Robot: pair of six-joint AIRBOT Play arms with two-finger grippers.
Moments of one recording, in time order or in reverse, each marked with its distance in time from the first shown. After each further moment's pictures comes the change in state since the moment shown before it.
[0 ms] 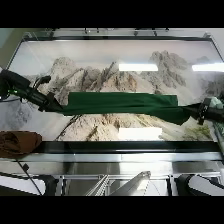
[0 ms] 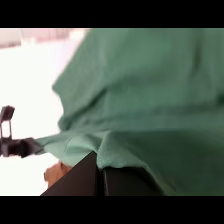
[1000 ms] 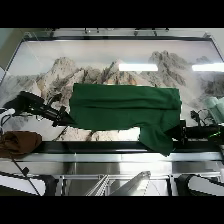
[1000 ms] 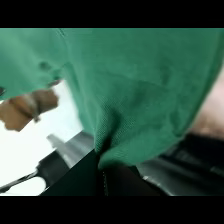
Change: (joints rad) left arm -0.016 0.007 -0.359 -0.140 -0.146 0.062; right arm 0.107 -0.081 -0.212 -0.242 0.037 0.002
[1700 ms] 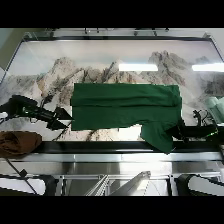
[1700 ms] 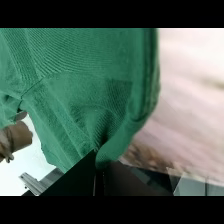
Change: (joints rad) left arm 0.046 0.027 -0.057 0.033 -0.139 -0.059; right arm 0.029 -0.011 -0.014 -0.019 -0.220 -0.013
